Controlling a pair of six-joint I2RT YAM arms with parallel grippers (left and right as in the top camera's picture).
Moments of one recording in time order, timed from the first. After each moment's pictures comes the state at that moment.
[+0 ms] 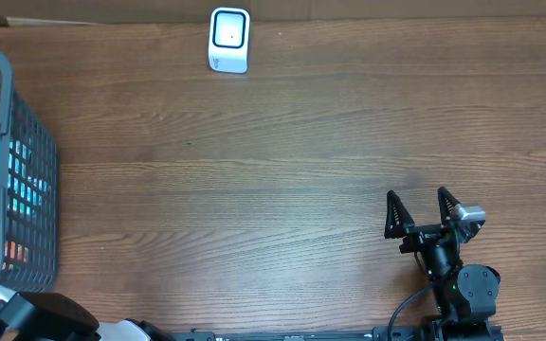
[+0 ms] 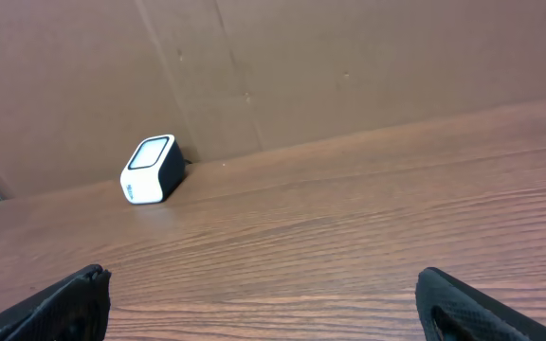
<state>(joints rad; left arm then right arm) 0.92 1.63 1.77 -1.27 -0.31 -0.28 0.06 0.05 0.02 -0.03 -0.11 0.26</state>
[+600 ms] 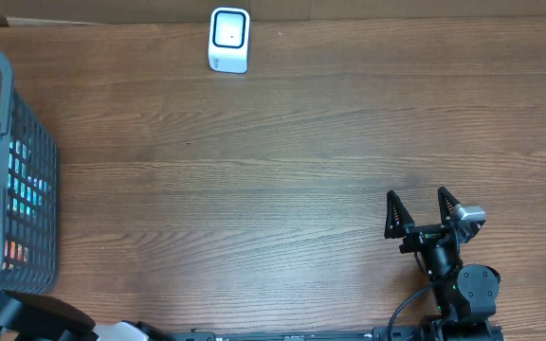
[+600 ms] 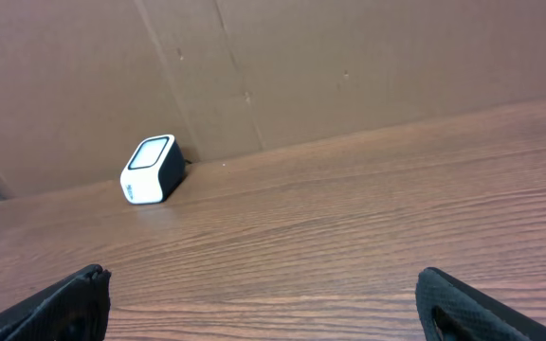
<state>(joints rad) 1.03 1.63 1.65 -1.23 -0.31 -0.25 0.06 0.05 0.02 -0.03 -0.11 0.26</state>
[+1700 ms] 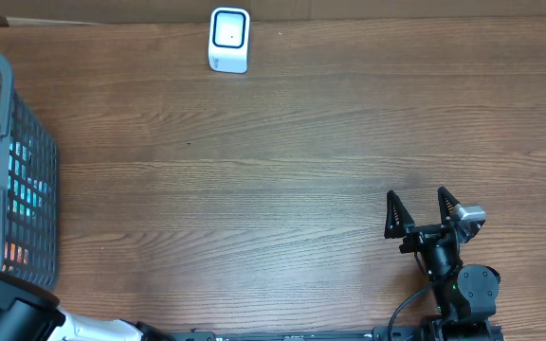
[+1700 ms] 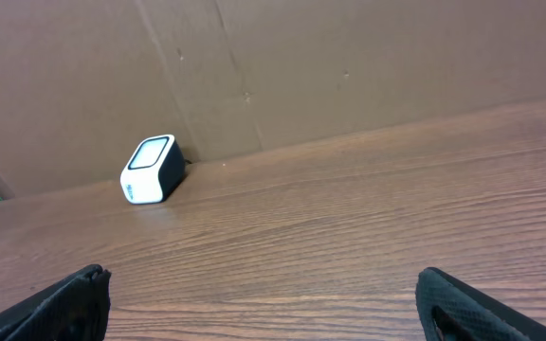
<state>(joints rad) 1.06 1.83 1.48 -0.92 -0.17 0.21 0.06 0.05 0.02 -0.02 -0.11 0.26</state>
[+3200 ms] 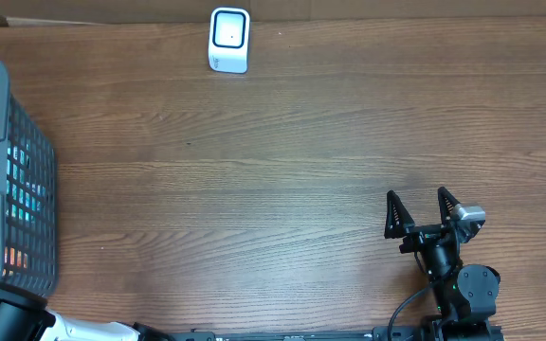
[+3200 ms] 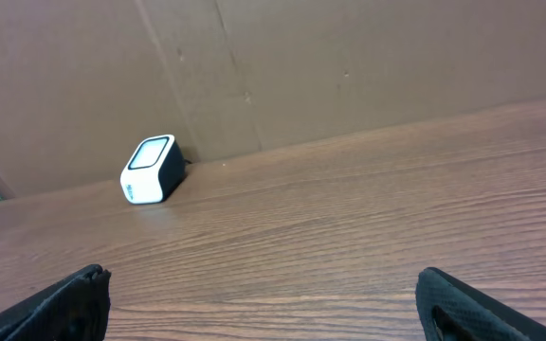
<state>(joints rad) 1.15 1.87 1.44 -0.87 -0.15 0.21 0.06 0.05 0.02 -0.02 -0.11 0.26</state>
